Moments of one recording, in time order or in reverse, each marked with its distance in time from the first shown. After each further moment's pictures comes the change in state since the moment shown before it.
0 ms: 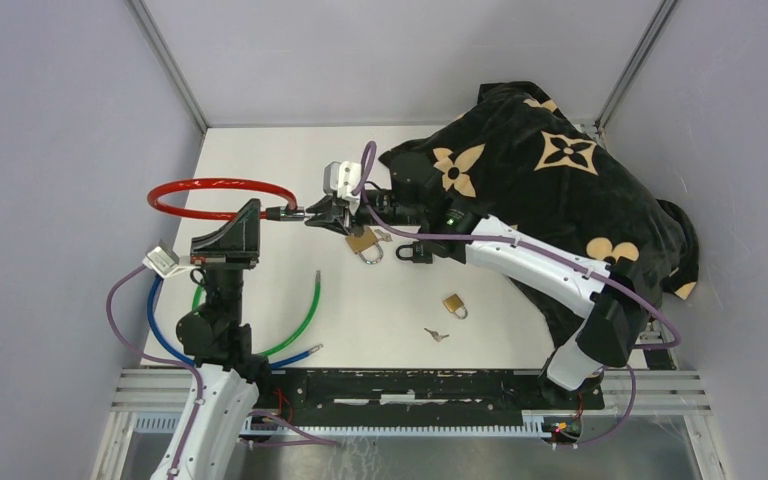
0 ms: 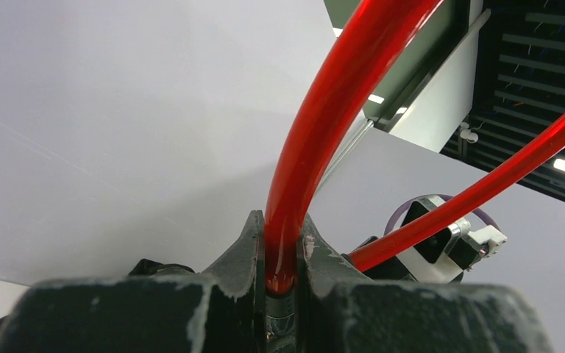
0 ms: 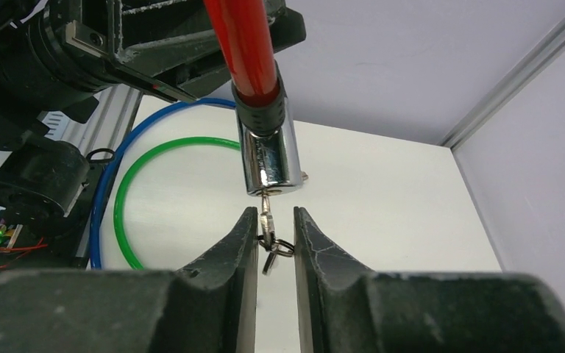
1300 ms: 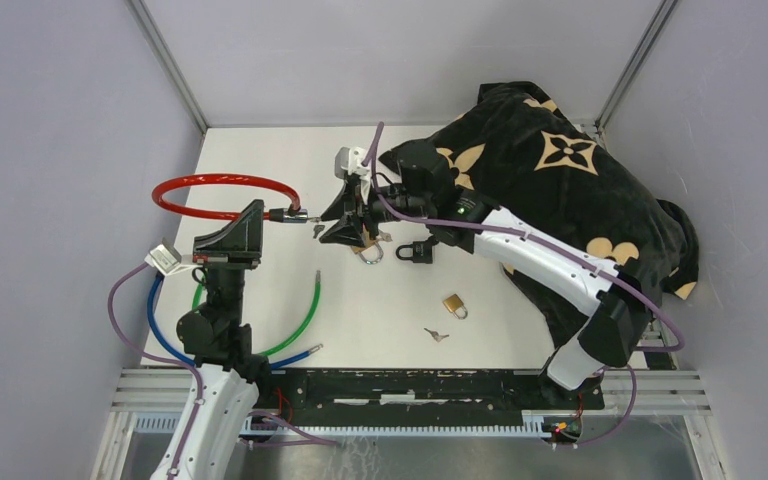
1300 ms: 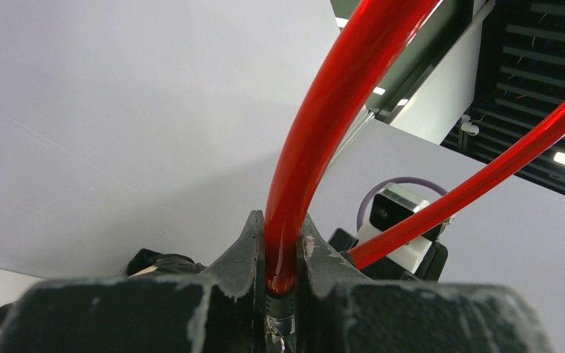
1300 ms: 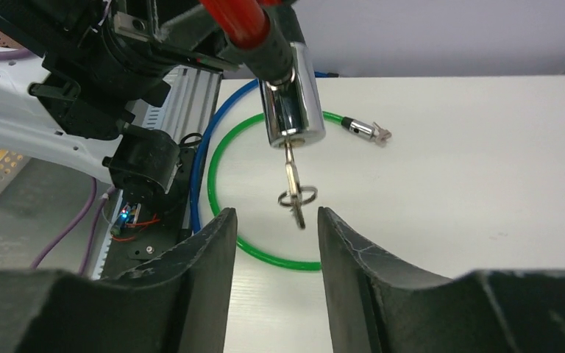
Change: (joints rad) left arm -0.001 0.000 0.000 -0.021 0.021 0.000; right arm -0.061 0.013 0.072 -0.201 -0.171 0.171
